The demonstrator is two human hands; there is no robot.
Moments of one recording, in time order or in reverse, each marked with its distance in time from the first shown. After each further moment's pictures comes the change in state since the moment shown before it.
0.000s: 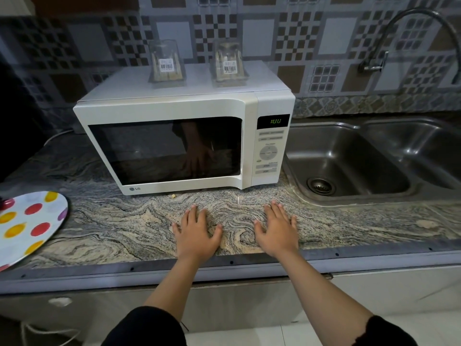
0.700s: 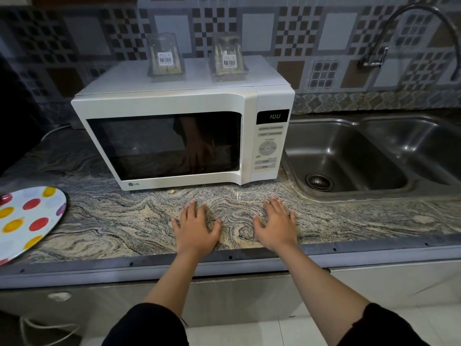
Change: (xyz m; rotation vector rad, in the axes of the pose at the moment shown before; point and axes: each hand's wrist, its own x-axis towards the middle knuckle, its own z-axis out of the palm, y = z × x) left_hand -0.001 -0.001 0.001 0.016 -0.001 0.000; right_hand -0.001 0.000 -0.001 0.027 0.008 0.008
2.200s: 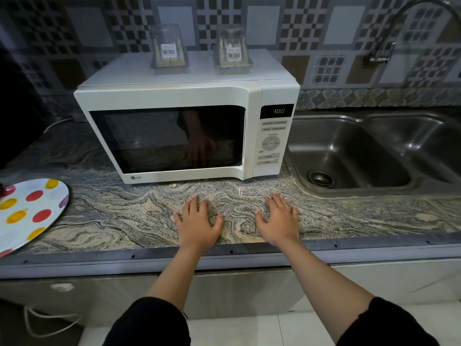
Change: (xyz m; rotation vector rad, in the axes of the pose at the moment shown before) left_hand 0.000 0.001 0.002 -0.012 0.014 -0.004; right_hand 0.001 0.000 -0.001 0.005 0.014 -0.011
